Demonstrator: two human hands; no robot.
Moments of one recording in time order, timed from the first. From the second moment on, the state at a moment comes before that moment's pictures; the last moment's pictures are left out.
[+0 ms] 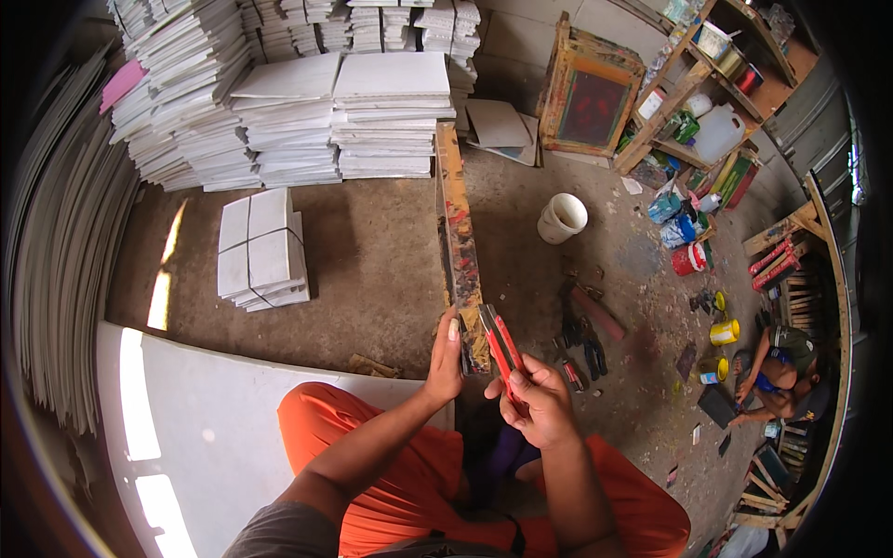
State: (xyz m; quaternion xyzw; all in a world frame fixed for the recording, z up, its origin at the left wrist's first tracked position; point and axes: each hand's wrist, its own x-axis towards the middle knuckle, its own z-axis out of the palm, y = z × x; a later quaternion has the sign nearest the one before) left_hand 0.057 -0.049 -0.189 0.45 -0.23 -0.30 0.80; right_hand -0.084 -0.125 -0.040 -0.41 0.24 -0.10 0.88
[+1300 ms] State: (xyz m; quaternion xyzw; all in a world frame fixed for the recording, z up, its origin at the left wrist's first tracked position) left_hand 0.053 -0.049 -0.199 0.45 -0.29 -0.31 0.78; right_hand -0.100 -0.083 -0.012 -0.93 0.30 -0.18 0.11
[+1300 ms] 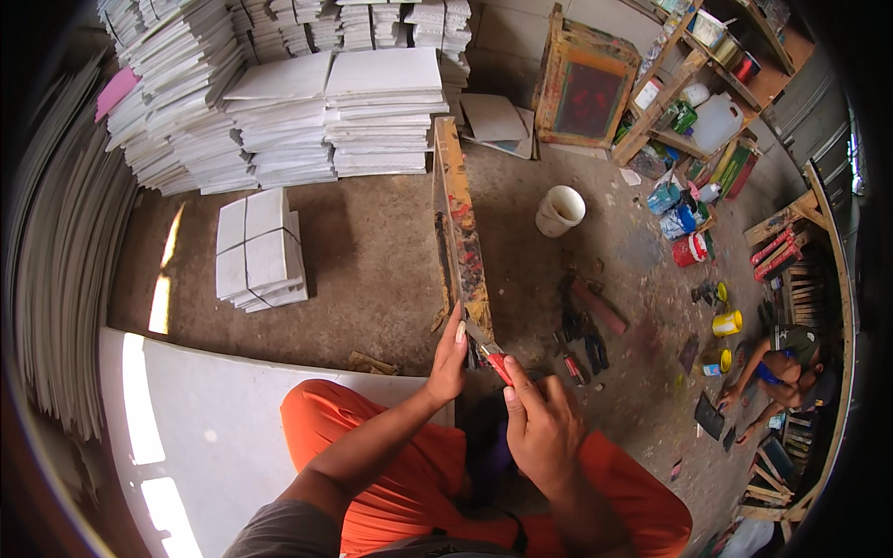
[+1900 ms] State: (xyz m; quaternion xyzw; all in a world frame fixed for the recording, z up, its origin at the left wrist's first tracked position) left_hand 0.049 -0.052 -0.196 0.46 -0.28 -0.30 0.79; right_hand -0.101 -0.070 -0.012 -0.93 0.34 -0.15 0.05
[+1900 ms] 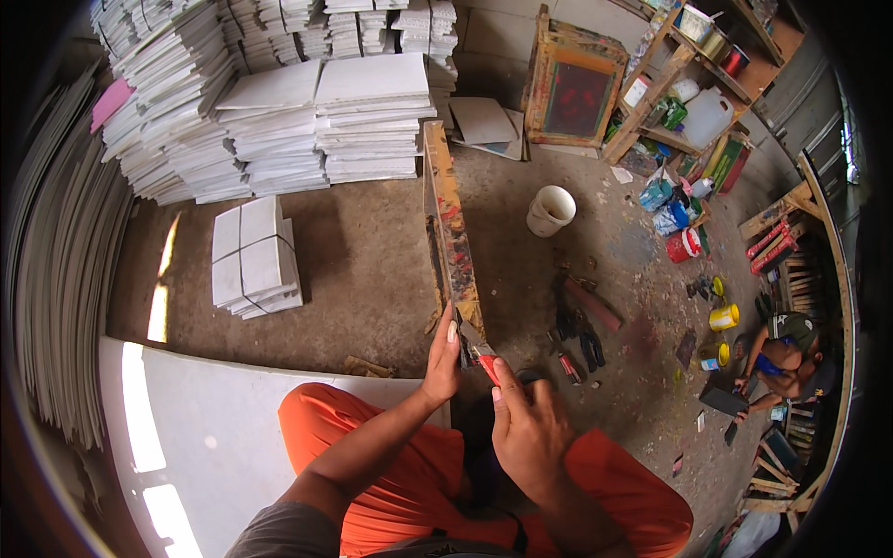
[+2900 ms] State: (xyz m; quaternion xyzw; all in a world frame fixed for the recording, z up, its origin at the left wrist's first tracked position) left_hand 0.045 -0.055 -0.187 0.44 -0.28 -0.30 0.80; right_hand -0.087 -0.079 -0.008 -0.91 0.38 -0.17 0.06
